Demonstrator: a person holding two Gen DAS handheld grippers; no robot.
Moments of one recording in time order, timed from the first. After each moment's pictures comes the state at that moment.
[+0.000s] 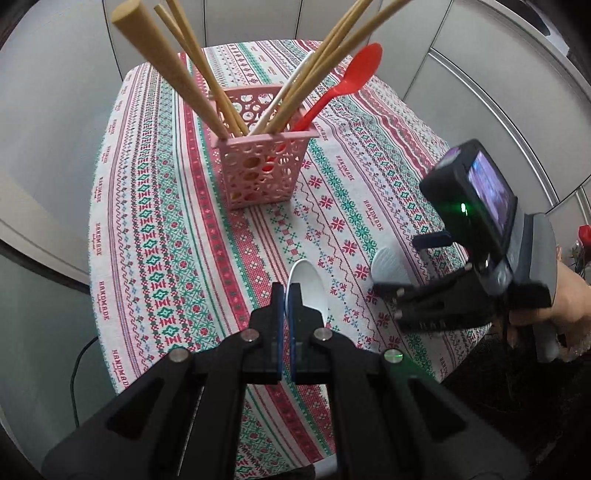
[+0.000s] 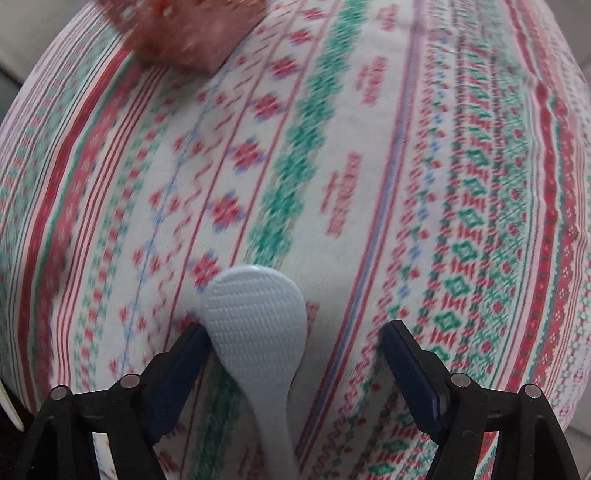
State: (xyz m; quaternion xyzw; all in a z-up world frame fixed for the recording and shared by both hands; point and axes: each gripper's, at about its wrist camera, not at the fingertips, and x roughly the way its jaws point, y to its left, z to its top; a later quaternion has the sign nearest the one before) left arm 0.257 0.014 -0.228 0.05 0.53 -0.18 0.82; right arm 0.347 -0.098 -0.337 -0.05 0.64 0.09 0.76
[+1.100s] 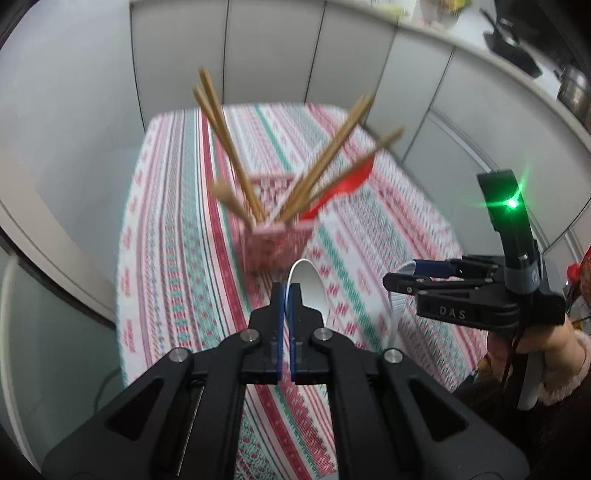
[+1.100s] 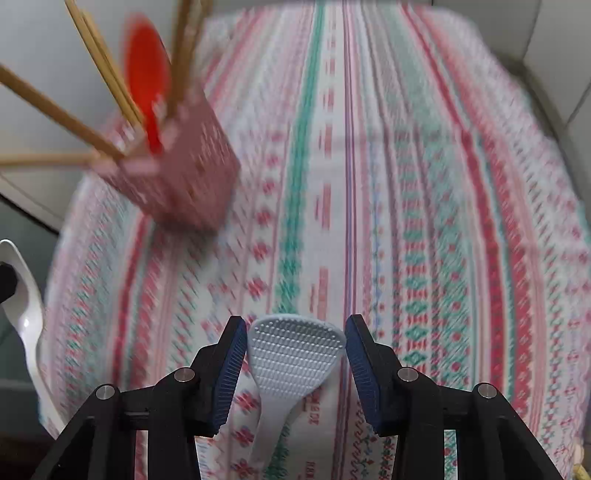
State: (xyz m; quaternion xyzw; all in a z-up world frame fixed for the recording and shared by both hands) left arm 0.250 0.033 -0.165 0.01 0.43 -0.17 0.89; right arm 0.352 -0.127 -0.222 0.09 0.51 0.06 0.86
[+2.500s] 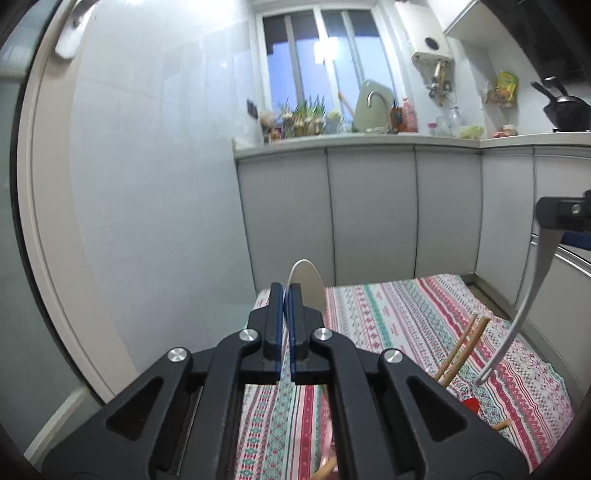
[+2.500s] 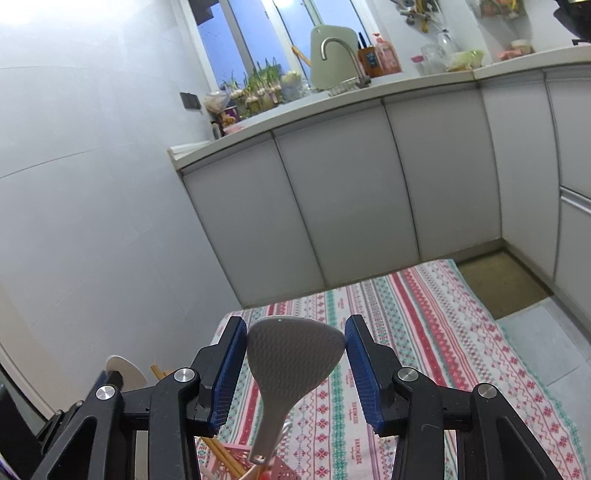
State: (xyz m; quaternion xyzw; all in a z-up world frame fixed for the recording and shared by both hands) left arm 0.305 0.016 -0.118 0.05 0.10 0.07 0.99; right arm 0.365 -0.158 -0.084 0.19 0.16 0.02 0.97
